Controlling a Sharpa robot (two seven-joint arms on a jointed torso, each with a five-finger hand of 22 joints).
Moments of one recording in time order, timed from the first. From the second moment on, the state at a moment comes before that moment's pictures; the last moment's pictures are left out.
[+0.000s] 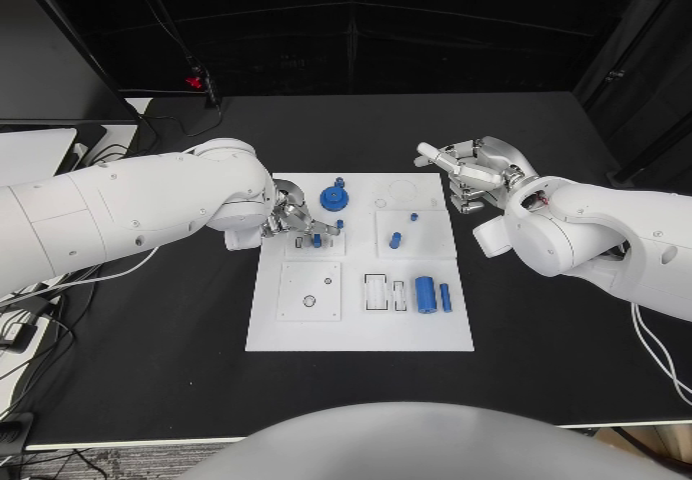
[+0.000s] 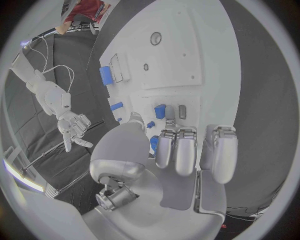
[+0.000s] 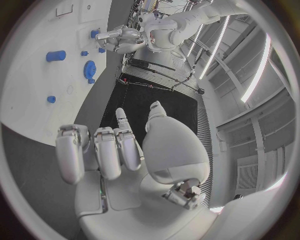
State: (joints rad) left arm 1.41 -0.59 -0.23 1.31 -0.84 0.24 -0.56; left_hand 0.98 0.10 -0.23 0.29 0.05 0.70 0.10 0.68 0.62 1.47 0.03 1.58 1.31 1.47 -0.03 1.57 1.31 0.01 1.46 0.09 1.57 1.31; right arm 1.22 -0.97 -0.06 1.69 -0.39 -0.48 0.12; right_hand 1.17 0.06 -0.22 0.29 0.20 0.82 0.18 0.21 0.08 1.46 0.11 1.57 1.31 1.46 0.06 1.57 1.31 0.02 1.46 0.17 1.51 1.31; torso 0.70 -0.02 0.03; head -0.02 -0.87
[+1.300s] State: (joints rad) left arm 1.52 -0.67 -0.24 1.22 -0.85 0.26 -0.49; left_hand 0.98 0.10 -0.27 0.29 0.05 0.72 0.09 0.69 0.63 1.47 0.03 1.58 1.31 1.47 -0.03 1.57 1.31 0.01 1.46 0.09 1.57 1.31; right arm 1.21 -0.96 -0.06 1.67 -0.39 -0.48 0.12; right_hand 1.17 0.06 -0.21 0.29 0.20 0.82 0.18 0.21 0.08 1.46 0.11 1.57 1.31 1.46 0.06 1.57 1.31 0.02 1.46 0.17 1.51 1.31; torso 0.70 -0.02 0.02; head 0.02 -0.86
